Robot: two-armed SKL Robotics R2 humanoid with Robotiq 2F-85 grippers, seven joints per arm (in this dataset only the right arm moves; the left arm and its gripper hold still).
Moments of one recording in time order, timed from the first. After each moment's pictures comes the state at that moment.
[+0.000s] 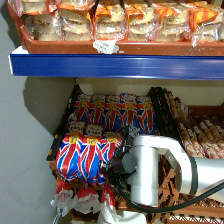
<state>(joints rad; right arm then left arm) -1.24 -0.61 1.28 -1.86 -0.83 1.11 -0.17 0.08 0.22 -0.35 -0.32 0.27 0.20 -0.01</state>
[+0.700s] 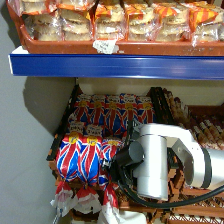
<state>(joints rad) -1.28 -0.68 1.23 -1.94 -0.96 1.15 -0.16 0.08 0.22 -0.35 -0.32 0.27 0.20 -0.01</state>
